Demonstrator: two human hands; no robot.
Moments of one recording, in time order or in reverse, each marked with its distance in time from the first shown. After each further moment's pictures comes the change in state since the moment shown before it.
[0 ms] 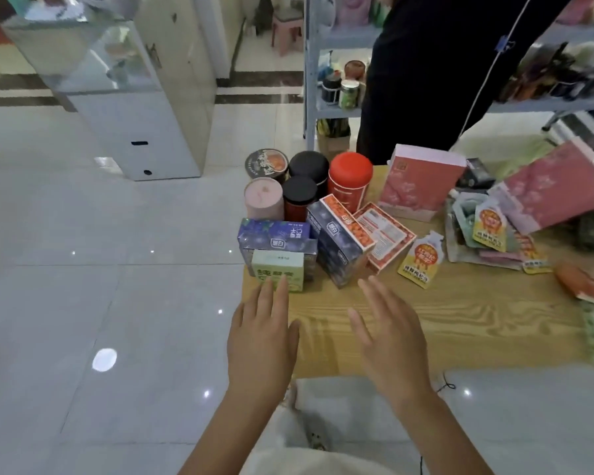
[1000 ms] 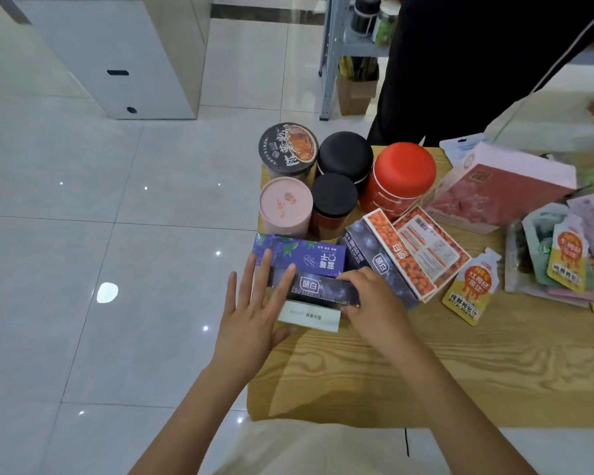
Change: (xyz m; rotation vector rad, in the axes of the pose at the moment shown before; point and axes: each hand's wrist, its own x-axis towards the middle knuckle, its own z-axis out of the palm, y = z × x) left_hand 0.130 -0.111 0.091 0.061 -0.105 0.176; right_hand 0.191 -0.020 0.079 0.010 -0.376 -0.013
